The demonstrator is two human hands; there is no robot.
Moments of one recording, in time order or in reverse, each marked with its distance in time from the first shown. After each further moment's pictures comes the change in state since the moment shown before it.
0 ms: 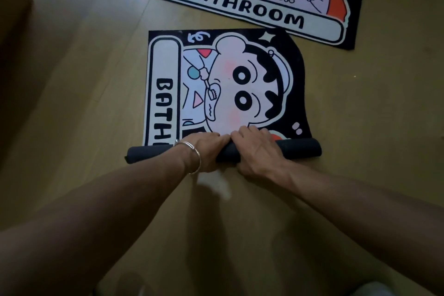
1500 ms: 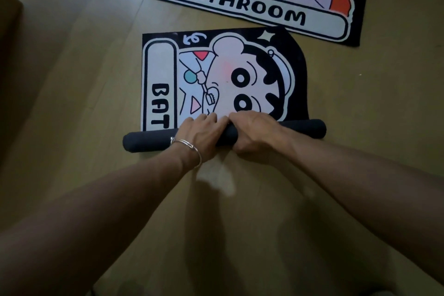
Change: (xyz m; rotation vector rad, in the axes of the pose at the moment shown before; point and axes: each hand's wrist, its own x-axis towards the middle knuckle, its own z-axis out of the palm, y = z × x) left_hand 0.020 -0.013 -0.007 0.191 0.268 -0.113; right_hand 0.048 0.018 -0.037 0.144 -0.205 0.037
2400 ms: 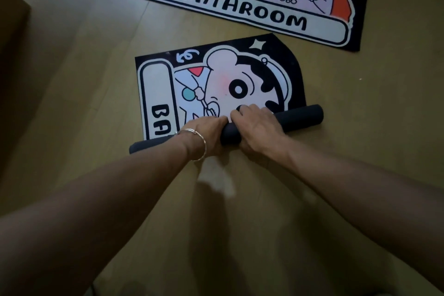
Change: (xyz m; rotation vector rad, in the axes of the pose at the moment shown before) left_hand 0.012 -0.005 -0.006 -0.273 -0.109 -0.075; right_hand 0.000 0.000 0.006 -0.246 0.232 -0.019
